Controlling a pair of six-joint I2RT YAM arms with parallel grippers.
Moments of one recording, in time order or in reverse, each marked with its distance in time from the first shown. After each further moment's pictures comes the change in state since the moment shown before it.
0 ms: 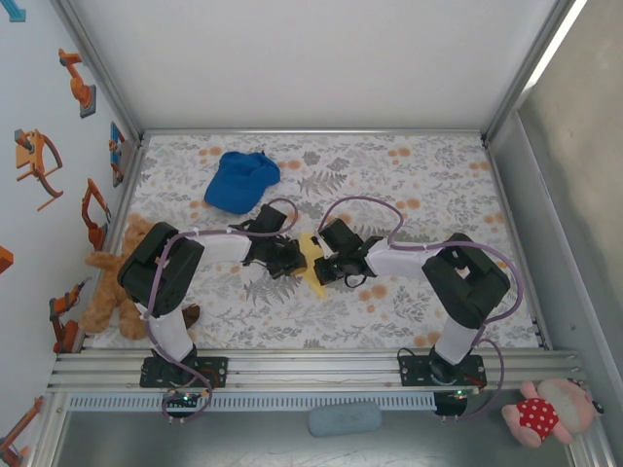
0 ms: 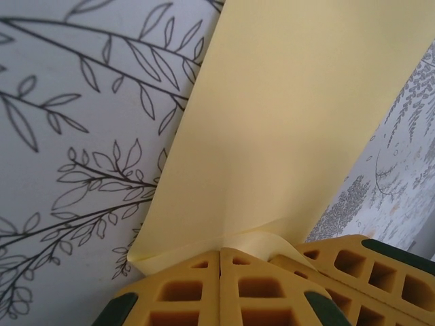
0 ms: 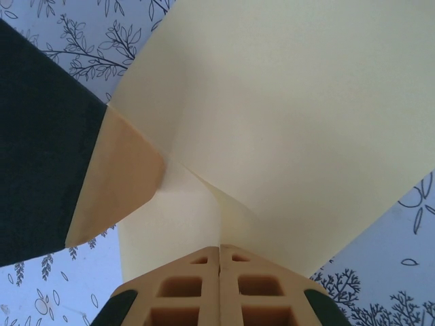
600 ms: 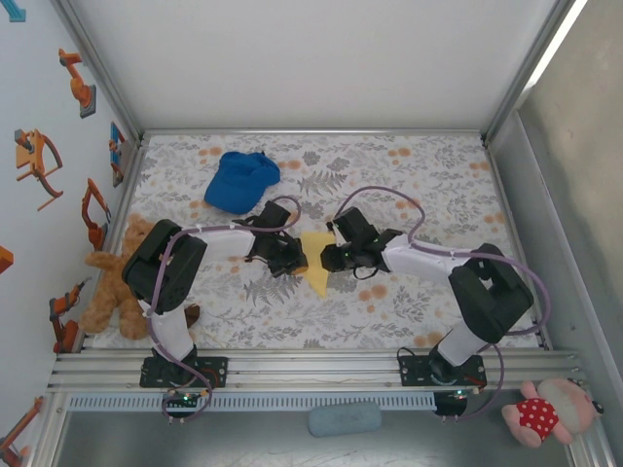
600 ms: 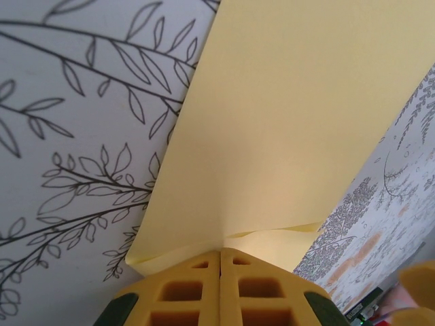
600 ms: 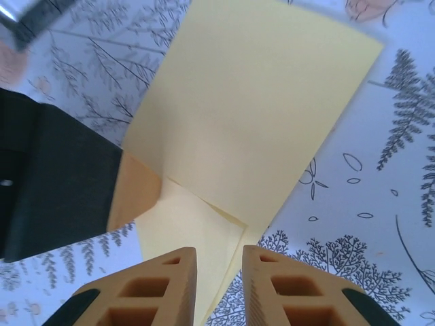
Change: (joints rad) left arm -0.006 0.031 0.062 -0.087 -0.013 0.010; right arm -0.073 -0.153 0.000 -0.081 -0.010 0.112
